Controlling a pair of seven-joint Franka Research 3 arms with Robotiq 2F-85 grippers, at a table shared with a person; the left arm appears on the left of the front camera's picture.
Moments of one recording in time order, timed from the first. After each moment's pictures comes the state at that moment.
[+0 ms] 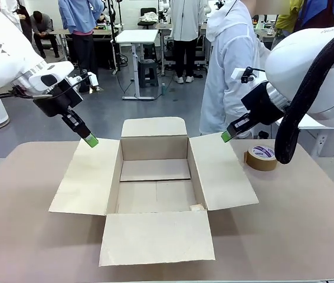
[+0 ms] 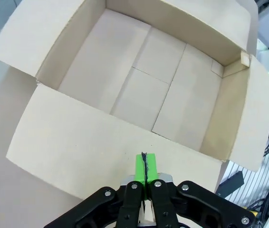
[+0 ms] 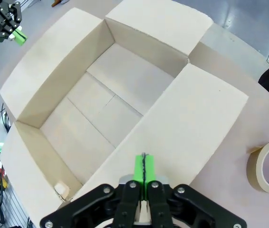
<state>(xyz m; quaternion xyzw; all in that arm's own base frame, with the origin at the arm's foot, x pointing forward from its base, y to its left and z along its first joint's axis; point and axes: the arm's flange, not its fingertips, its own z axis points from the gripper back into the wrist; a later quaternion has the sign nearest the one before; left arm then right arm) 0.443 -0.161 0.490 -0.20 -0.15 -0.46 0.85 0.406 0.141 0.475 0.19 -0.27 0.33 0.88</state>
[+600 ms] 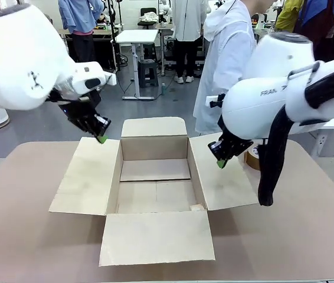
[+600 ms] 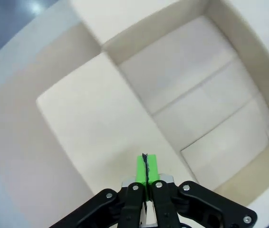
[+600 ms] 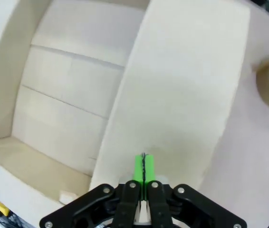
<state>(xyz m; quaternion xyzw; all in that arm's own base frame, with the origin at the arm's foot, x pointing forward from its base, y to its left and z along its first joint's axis) 0.417 -0.230 0.483 -0.02 -0.18 -0.20 0.96 0.387 0.221 0.439 0.04 -0.11 0.17 0.98</state>
